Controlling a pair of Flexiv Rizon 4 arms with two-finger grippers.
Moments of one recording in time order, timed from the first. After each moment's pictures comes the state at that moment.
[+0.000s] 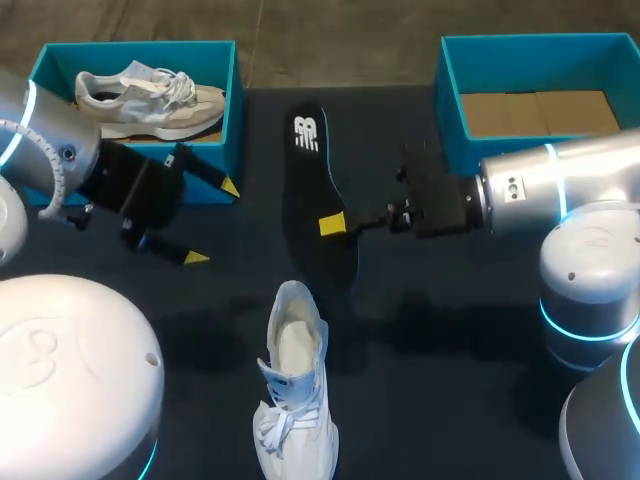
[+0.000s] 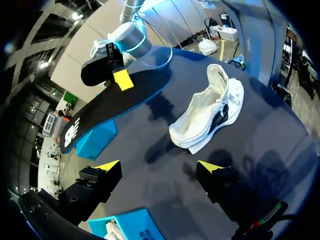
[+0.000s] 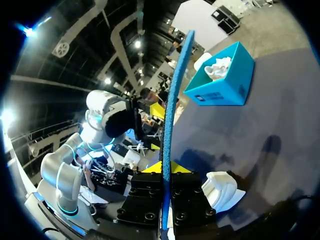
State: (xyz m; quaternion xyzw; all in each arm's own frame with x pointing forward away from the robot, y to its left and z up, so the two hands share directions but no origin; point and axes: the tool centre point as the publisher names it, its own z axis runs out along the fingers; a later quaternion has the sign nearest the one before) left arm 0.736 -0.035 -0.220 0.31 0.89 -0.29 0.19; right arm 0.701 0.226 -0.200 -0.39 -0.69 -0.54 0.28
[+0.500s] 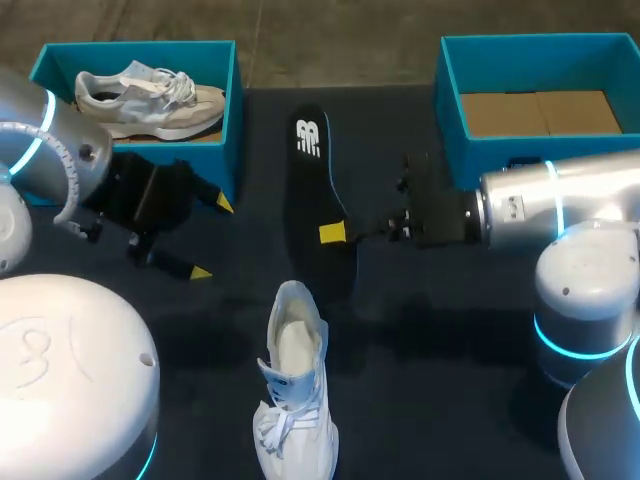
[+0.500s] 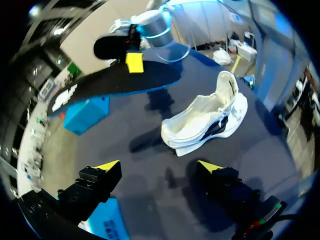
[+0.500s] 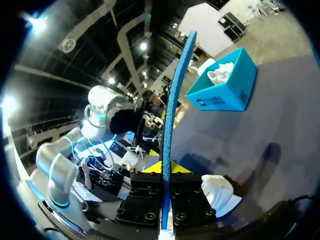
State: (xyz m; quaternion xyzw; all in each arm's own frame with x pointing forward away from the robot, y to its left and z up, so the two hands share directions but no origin) left arm 0.726 -0.028 -0.251 0.18 0.94 -0.28 0.11; right arm 0.699 0.227 -0.216 -0.37 -0.69 -0.57 0.25
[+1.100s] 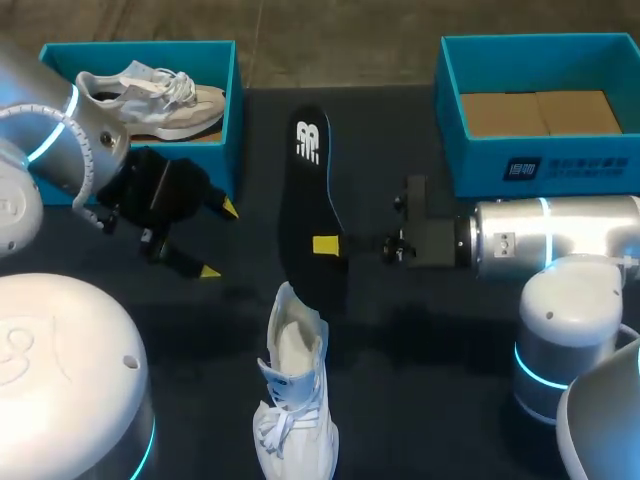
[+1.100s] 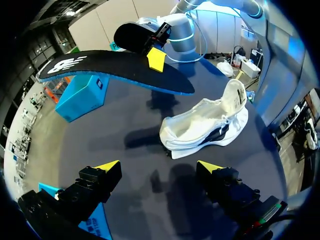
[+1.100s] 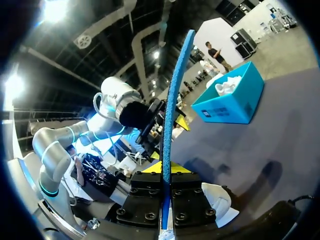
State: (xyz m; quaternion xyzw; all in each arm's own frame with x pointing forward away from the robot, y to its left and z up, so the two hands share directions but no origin) left arm 0.732 -0.033 -0.266 0.13 0.95 -0.29 0.06; right arm 0.697 0.237 -0.229 -0.33 -0.68 -0.62 0.21
